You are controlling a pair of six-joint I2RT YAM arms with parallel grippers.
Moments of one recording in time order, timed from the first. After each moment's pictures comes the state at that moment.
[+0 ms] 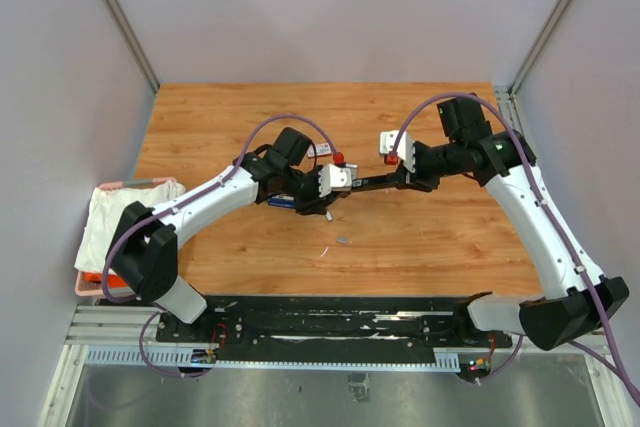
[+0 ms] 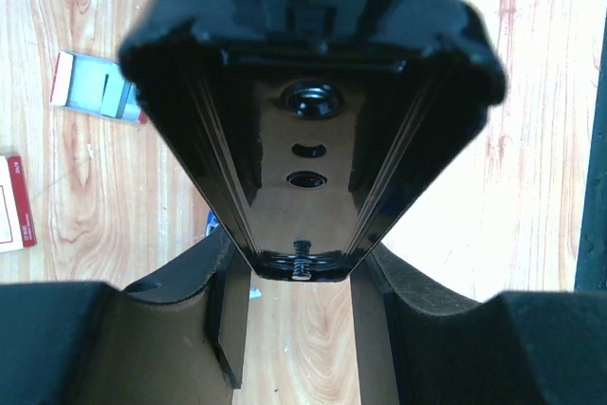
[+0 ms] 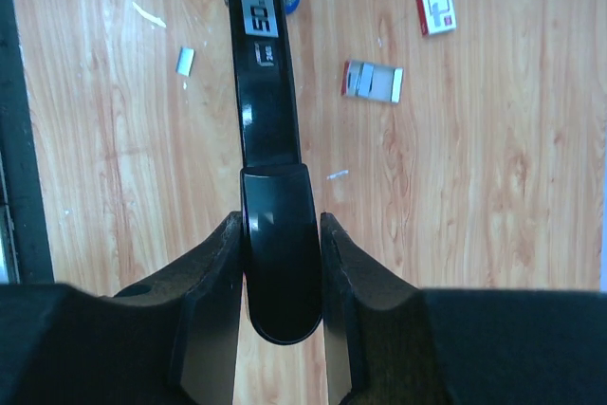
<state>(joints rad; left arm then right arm) -0.65 1.56 1.16 -0.54 0.50 0.72 0.37 1.28 1.45 -1.12 -0.57 -1.07</state>
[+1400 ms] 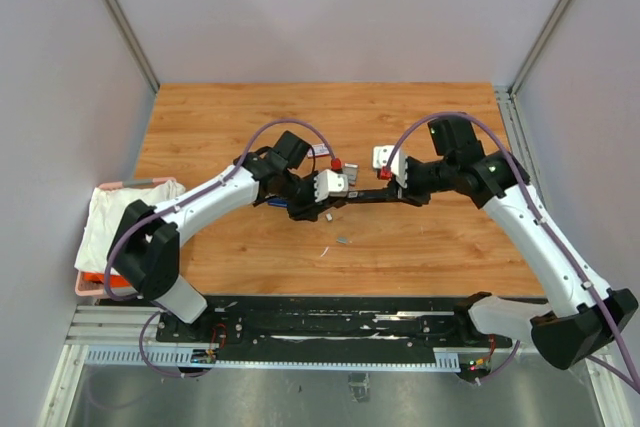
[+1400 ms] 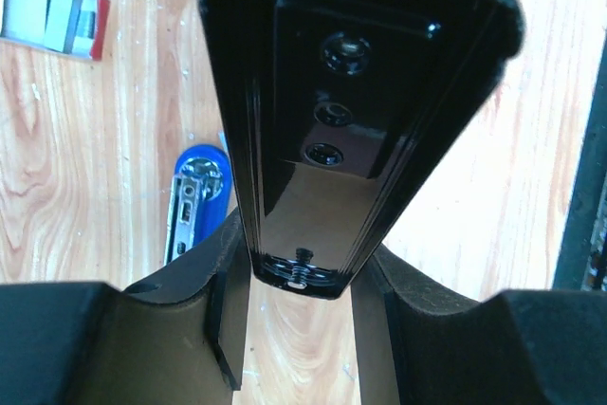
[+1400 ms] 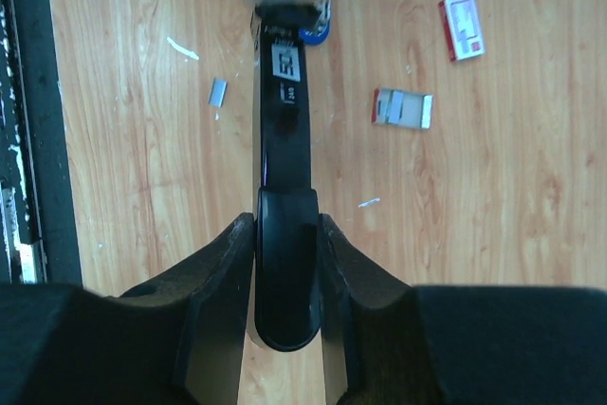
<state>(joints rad) -0.65 1.57 1.16 -0.61 0.47 0.73 0.47 1.19 1.34 -1.02 -0.59 -0.94</state>
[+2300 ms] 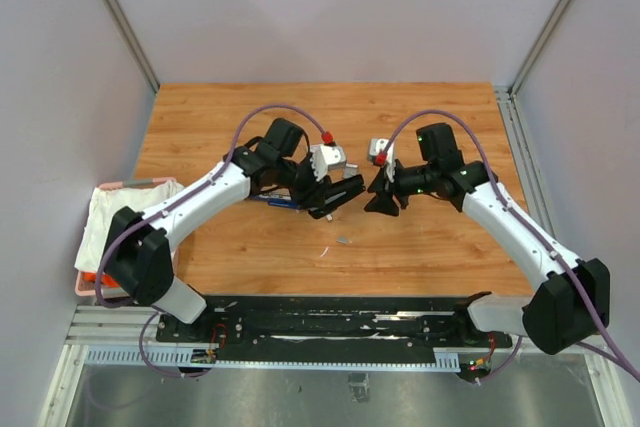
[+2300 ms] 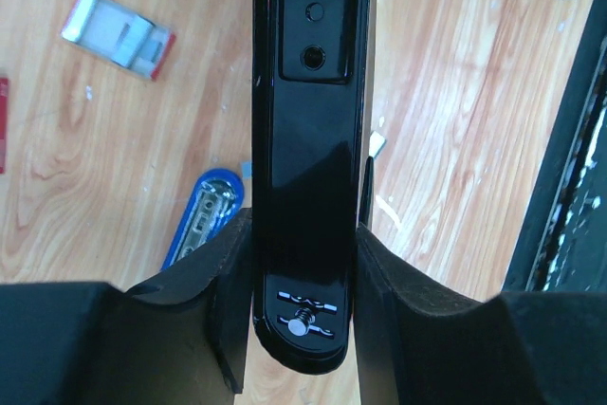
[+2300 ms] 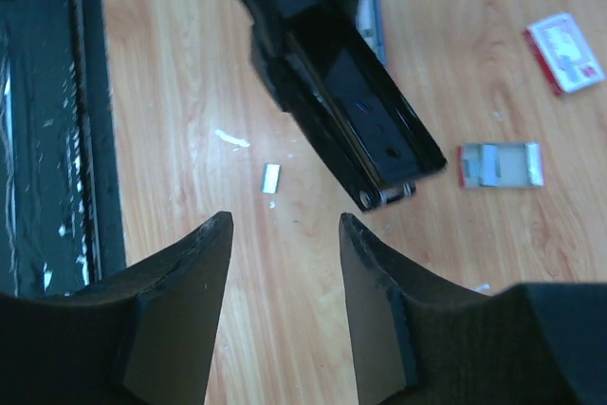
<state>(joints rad) -0.63 1.52 1.20 -0.57 0.48 0.48 0.45 1.27 1.06 -0.65 -0.80 -0.68</state>
